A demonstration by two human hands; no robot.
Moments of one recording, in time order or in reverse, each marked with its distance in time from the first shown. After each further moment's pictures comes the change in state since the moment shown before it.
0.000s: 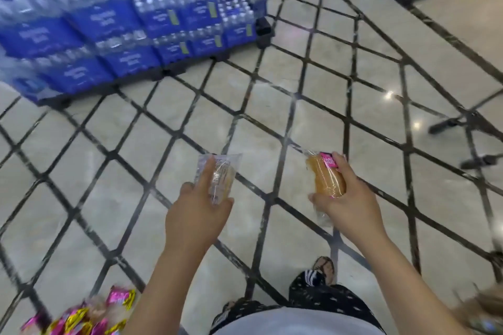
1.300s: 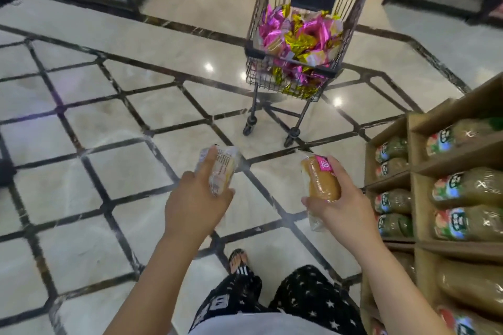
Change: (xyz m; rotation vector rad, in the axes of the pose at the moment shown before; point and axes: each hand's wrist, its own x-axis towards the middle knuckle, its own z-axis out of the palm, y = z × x) left_hand 0.269 0.725 0.262 0.239 -0.426 0.847; right_hand 0.307 0.247 -0.457 0.332 0.635 0.617
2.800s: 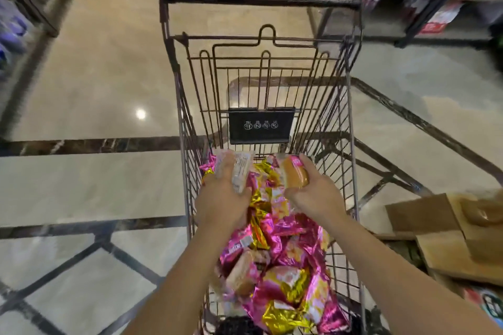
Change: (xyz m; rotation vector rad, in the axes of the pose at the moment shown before) left_hand 0.778 0.366 -0.026 0.120 -0.171 0.287; right_hand 0.763 -0.238 -0.118 -0.204 0.128 0.267
